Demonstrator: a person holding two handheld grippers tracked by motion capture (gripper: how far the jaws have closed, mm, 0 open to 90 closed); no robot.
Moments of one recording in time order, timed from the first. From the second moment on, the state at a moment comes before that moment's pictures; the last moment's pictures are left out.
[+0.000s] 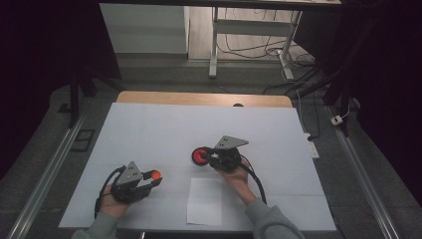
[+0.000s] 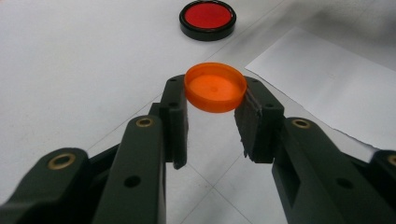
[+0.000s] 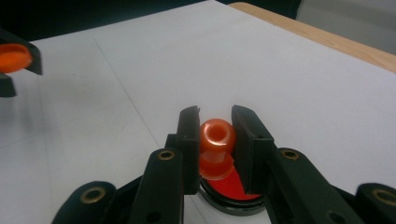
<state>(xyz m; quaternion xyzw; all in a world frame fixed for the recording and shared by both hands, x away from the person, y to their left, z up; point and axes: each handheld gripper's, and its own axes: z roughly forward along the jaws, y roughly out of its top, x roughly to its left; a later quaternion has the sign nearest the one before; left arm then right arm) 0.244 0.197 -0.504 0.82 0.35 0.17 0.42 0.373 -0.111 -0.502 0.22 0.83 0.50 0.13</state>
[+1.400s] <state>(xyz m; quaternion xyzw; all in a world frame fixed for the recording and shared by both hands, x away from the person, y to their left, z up) 0.244 0.199 -0.504 0.82 0.36 0.18 0.42 0.398 -0.096 -0.523 0.24 0.85 0.44 0.14</state>
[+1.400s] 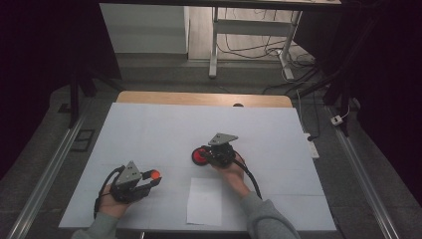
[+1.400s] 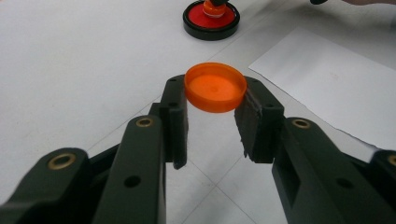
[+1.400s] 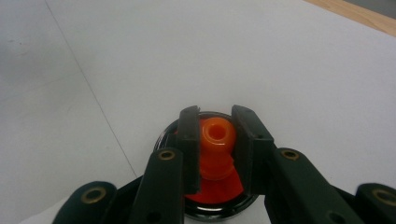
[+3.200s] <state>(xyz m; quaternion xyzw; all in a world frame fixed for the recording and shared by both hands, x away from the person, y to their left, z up) 0.243 0.209 -0.505 0.81 0.37 0.18 0.42 0.400 -0.126 -0.500 0.26 0.79 0.54 0.12</state>
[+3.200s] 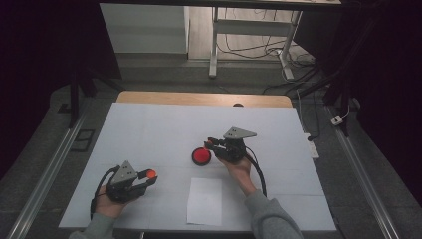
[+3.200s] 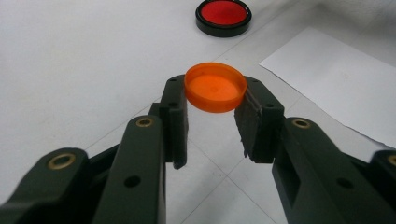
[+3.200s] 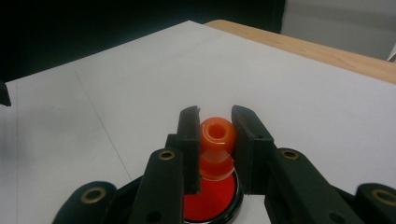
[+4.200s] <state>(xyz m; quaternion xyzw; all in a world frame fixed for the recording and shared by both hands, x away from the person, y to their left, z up) 0.244 0.208 -0.506 0.81 0.37 0.17 0.42 0.400 -0.103 -0.518 0.24 0.83 0.48 0.12</state>
